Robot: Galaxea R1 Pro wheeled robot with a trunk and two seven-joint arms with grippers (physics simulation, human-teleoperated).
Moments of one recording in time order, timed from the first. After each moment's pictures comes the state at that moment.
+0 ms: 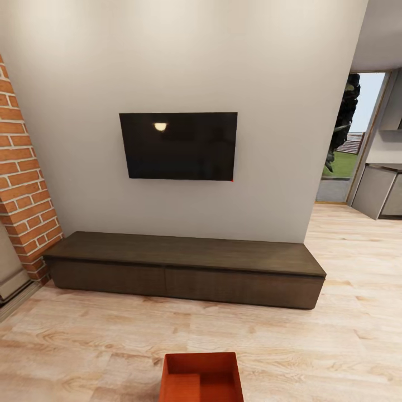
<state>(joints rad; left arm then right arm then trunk) 0.00 0.02 0.01 -0.03 0.05 -0.04 0.00 -0.11 -0.01 0.65 0.02 -0.54 -0.18 -0.07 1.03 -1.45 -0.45</state>
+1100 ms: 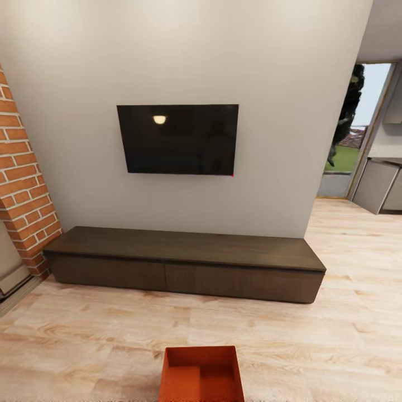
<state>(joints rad) 0.00 0.02 0.01 -0.03 0.05 -0.04 0.00 -0.11 -0.01 0.65 0.02 -0.55 -0.17 -0.07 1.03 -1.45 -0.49</state>
